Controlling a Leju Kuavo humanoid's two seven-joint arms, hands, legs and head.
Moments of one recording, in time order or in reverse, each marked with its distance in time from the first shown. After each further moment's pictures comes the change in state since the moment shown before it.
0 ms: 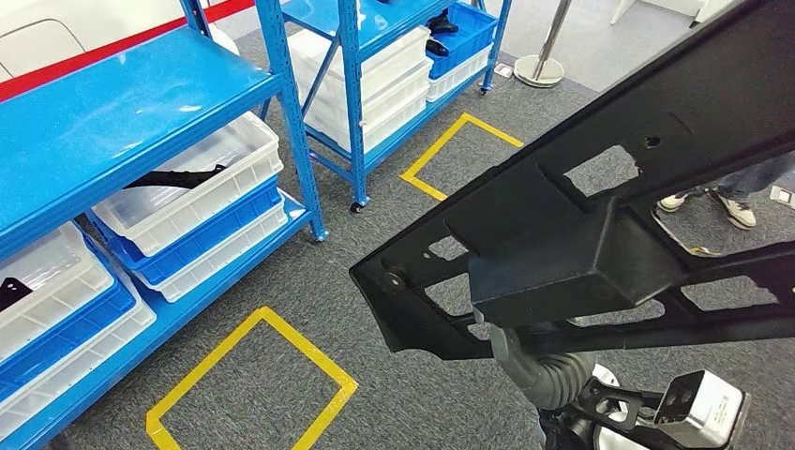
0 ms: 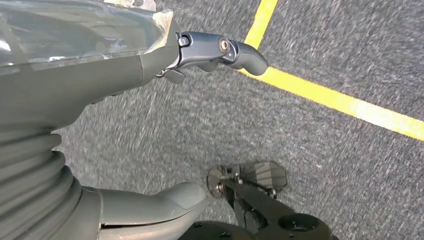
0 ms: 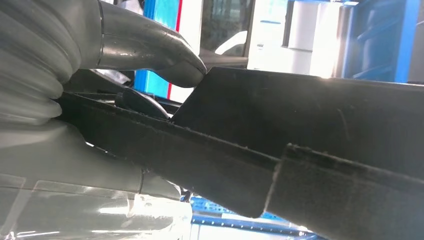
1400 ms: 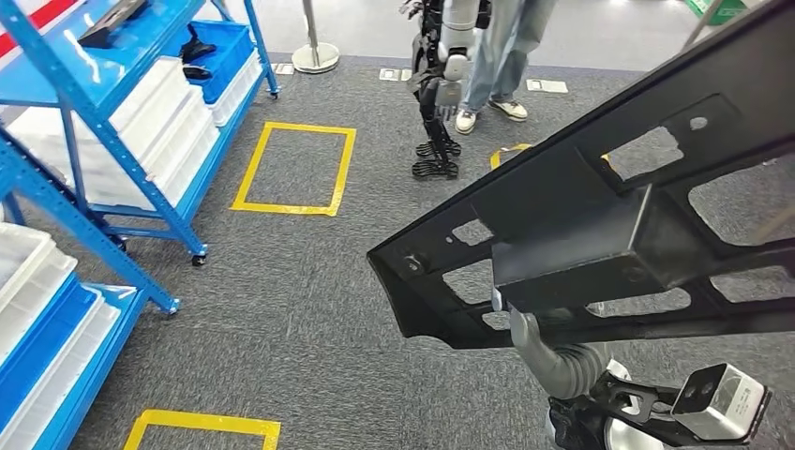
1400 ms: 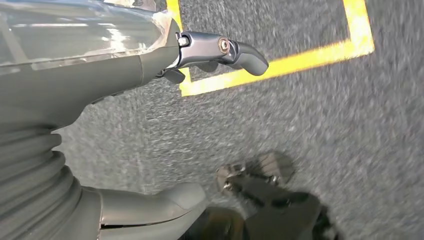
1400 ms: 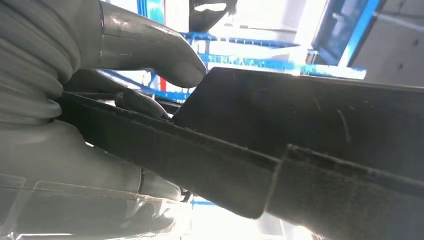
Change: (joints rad) left arm -0.006 0.004 0.012 0.008 -0.045 -0.007 0.067; right arm -0.017 0.002 -0.034 0.011 -0.022 -0.003 -0.008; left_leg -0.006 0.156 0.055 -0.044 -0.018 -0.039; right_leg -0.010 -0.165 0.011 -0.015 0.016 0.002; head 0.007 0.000
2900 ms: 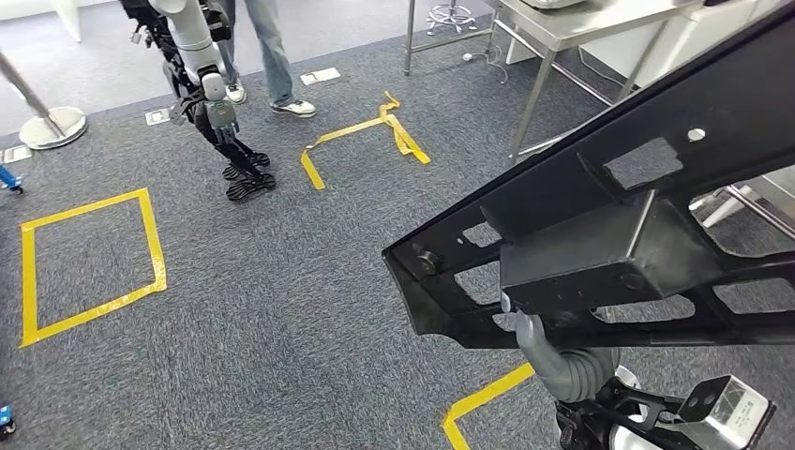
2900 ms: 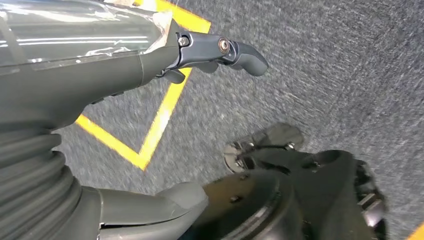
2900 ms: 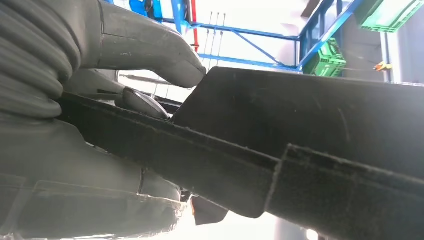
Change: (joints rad) left arm -0.011 0.035 -0.138 -0.005 -0.097 -0.140 -0.027; right arm 0.052 0.008 -0.054 -0.027 0.067 -0.019 -0.007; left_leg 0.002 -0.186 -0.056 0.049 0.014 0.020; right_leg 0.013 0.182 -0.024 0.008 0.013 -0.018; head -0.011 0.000
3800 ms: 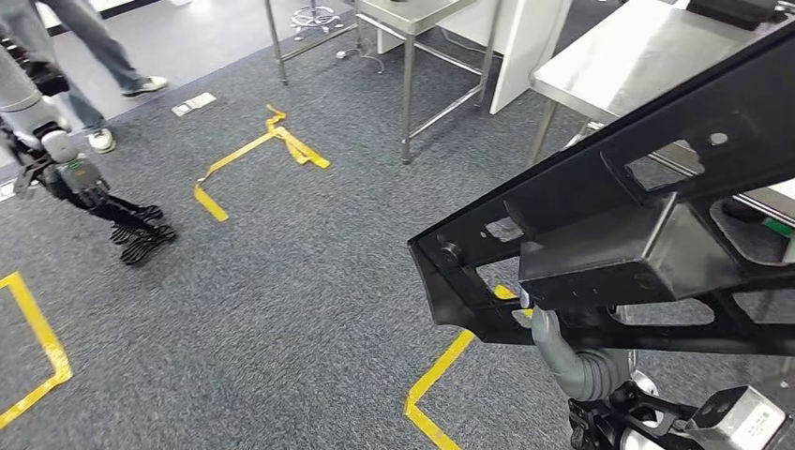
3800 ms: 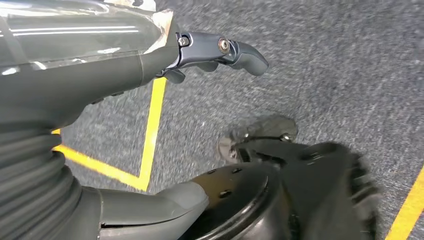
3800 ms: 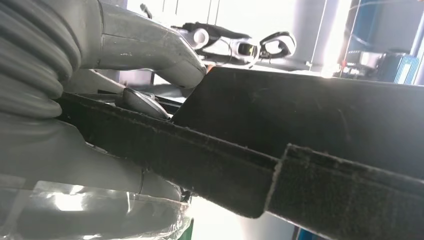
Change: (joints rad) left arm 0.005 0.004 0.052 -0.002 0.040 -0.052 0.011; right arm 0.023 -0.007 -0.042 -0.018 0.043 -0.035 -0.013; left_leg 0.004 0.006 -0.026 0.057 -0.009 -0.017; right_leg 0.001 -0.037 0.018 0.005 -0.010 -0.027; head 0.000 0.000
